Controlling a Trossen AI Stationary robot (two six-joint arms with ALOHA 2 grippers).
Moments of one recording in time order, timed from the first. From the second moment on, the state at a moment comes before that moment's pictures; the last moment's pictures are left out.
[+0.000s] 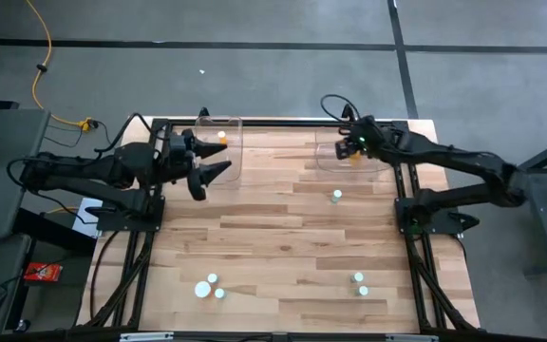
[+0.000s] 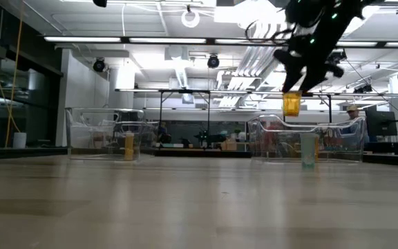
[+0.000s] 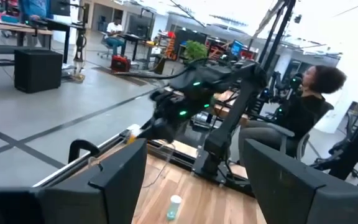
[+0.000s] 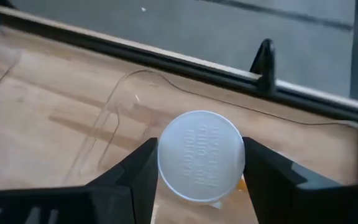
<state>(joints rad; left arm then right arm) 0.04 0.82 0.82 0.04 -0.38 -0.25 -0.47 1.15 0.88 -0.62 0.45 0.60</state>
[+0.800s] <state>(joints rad) 0.04 0.82 0.82 0.03 -0.38 -0.19 -0.57 1.51 0.88 -0.51 0.41 0.81</state>
